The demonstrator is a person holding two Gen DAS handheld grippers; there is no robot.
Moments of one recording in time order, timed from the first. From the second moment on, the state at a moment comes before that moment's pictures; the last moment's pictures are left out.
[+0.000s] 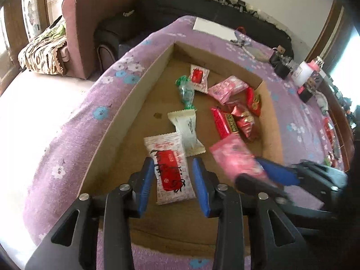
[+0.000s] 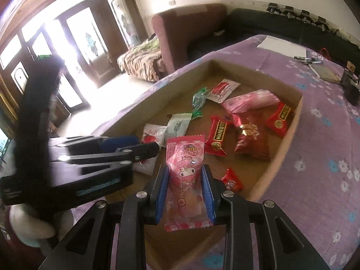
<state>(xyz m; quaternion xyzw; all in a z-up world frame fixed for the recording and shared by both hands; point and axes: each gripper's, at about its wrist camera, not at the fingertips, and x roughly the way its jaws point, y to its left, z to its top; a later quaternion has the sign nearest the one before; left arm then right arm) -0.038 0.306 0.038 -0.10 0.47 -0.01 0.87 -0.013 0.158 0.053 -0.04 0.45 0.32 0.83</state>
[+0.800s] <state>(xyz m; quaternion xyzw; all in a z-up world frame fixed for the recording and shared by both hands) -0.070 0.276 0.082 -0.14 0.42 -0.07 0.89 -0.037 0.075 0.081 0.04 0.40 0.26 0.88</state>
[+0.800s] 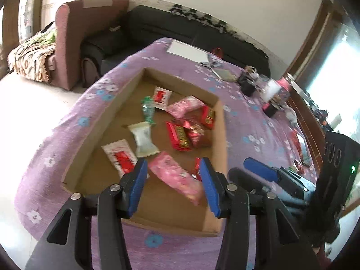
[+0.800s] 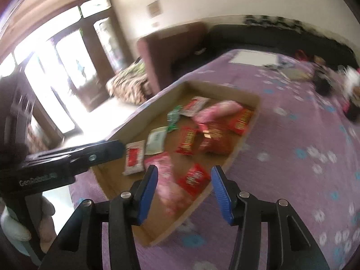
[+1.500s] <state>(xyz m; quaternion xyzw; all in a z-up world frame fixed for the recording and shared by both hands) -0.079 0.187 0.082 -0.08 0.44 -0.13 0.89 -0.072 -0.220 0.059 0.21 0.38 -0.01 0.90</state>
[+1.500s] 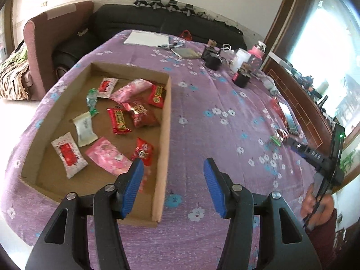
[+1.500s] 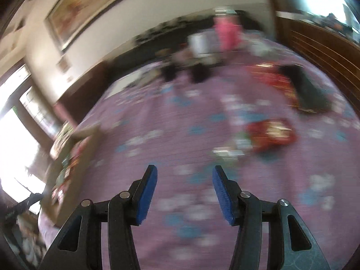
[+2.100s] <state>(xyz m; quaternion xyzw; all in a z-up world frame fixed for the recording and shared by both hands) -0.088 0.123 0.067 0.05 0.45 -0.12 0.89 -0.089 -0.262 0.043 0.24 0.38 -0.04 0.89</state>
